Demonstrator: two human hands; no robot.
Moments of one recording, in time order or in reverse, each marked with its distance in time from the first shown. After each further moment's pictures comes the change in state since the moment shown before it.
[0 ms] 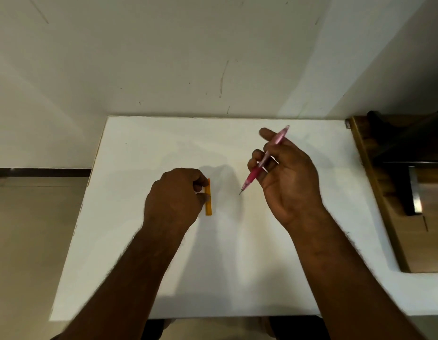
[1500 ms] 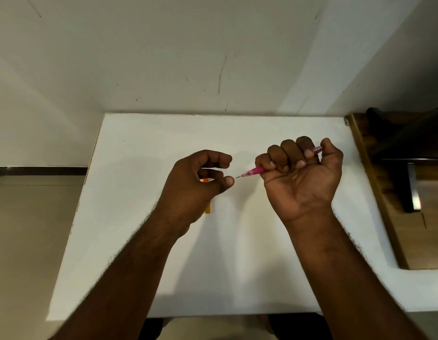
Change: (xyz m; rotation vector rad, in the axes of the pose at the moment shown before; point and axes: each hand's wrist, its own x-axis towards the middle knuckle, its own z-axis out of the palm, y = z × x) left_hand -0.006 0.026 -0.004 -0.753 -0.129 0.091; right_hand -0.005 -0.008 -0.009 0.562 -0.161 0.010
